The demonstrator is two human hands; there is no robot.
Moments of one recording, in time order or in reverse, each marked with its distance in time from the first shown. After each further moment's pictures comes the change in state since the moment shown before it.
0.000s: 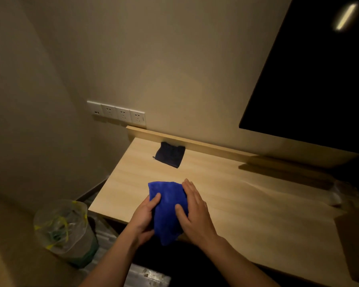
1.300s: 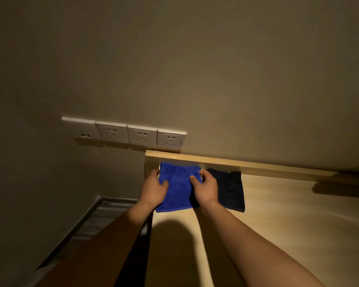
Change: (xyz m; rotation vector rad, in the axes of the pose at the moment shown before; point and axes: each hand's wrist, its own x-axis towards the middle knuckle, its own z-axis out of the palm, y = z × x) left_hand 0.425 0.231 -0.175 1.109 0.008 0.158; right_hand 0.431 0.019 0.218 0.362 0.432 0.732
